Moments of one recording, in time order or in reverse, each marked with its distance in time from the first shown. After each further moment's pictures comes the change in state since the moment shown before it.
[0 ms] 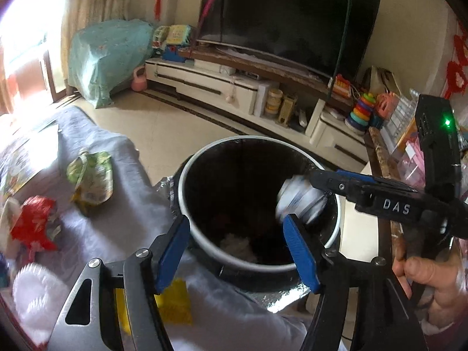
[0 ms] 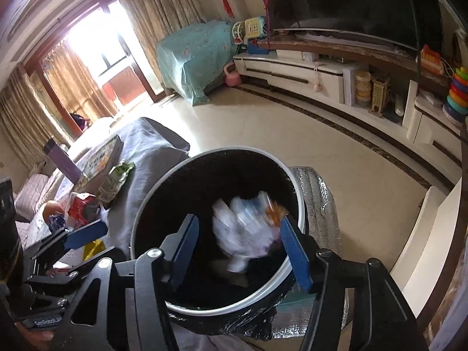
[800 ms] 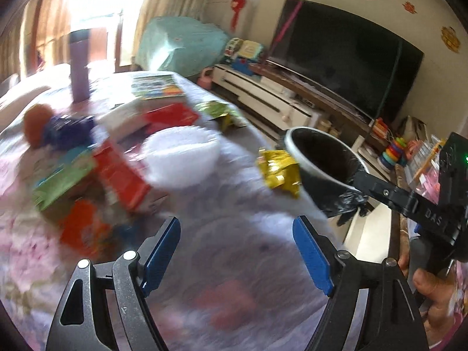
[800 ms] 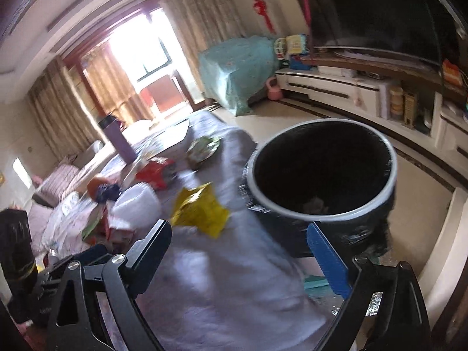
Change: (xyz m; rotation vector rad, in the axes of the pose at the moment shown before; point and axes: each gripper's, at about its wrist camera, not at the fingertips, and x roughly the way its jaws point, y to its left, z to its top) left arm -0.150 0.056 -0.162 -0.268 -0.110 0.150; right arm -0.038 0.115 -0.089 -0.102 -0.089 0.152
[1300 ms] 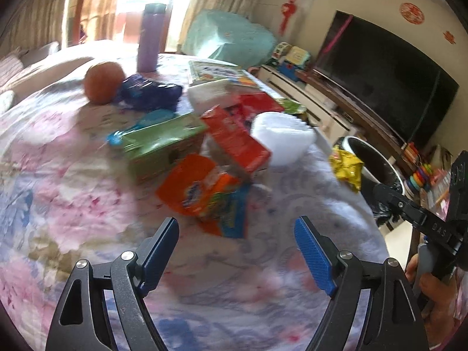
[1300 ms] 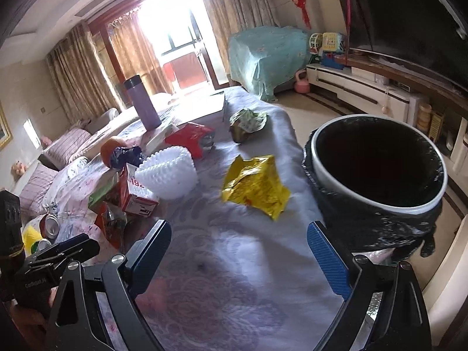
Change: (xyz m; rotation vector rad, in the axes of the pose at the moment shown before) left arm -0.051 0.034 -0.031 -0.166 0.004 0.117; right arm 0.029 0.052 -0.023 -0.137 0.067 0.042
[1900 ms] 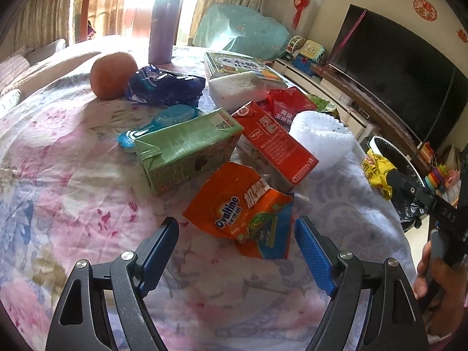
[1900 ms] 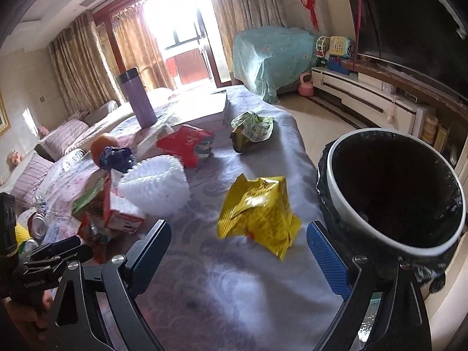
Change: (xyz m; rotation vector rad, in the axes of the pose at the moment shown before) left arm 0.033 0.012 0.024 -0.001 0.034 0.045; right arm 0.038 0.002 0.021 -0.051 0.007 -0.019
